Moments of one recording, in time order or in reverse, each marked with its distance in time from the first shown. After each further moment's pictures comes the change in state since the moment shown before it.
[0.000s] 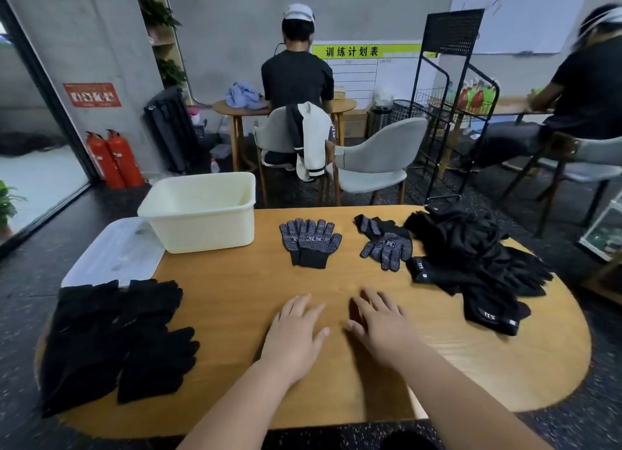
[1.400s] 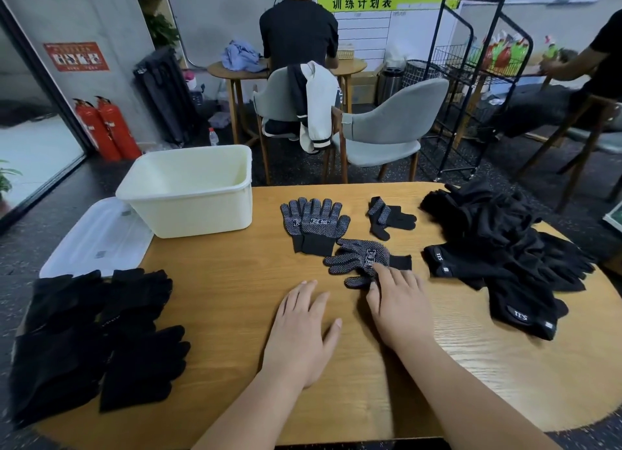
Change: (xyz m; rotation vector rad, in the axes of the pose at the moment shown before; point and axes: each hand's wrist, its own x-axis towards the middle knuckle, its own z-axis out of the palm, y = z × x) left_hand 0.015 -0.001 0.024 0.055 0.111 -0.014; right_hand 0.047 0.011 0.023 0.047 0.568 0.011
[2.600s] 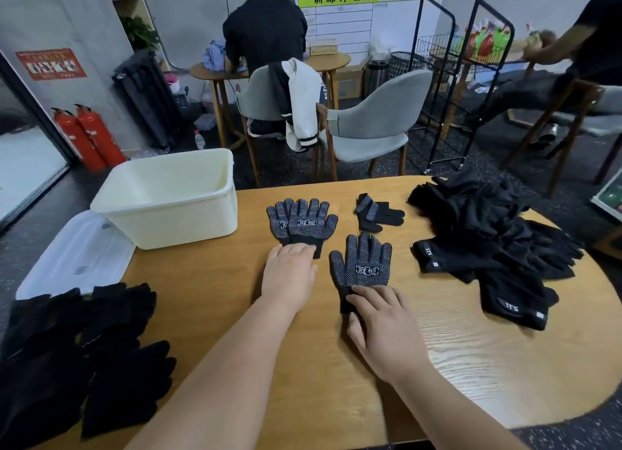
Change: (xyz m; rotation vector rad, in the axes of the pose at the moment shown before) left_hand 0.120 -0.013 -0.020 0.142 0.080 0.060; right_hand -0.036 -0.005 -0.012 0.091 -0.075 -0.175
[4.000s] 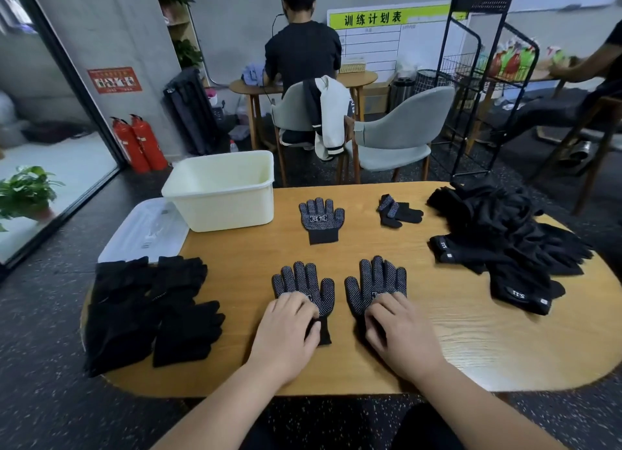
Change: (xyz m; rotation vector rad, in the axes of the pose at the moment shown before) left_hand -0.187 -0.018 -0.017 -0.097 0.142 0.103; right_hand -0.044 -0.027 -0.024 0.058 0.055 -0.172
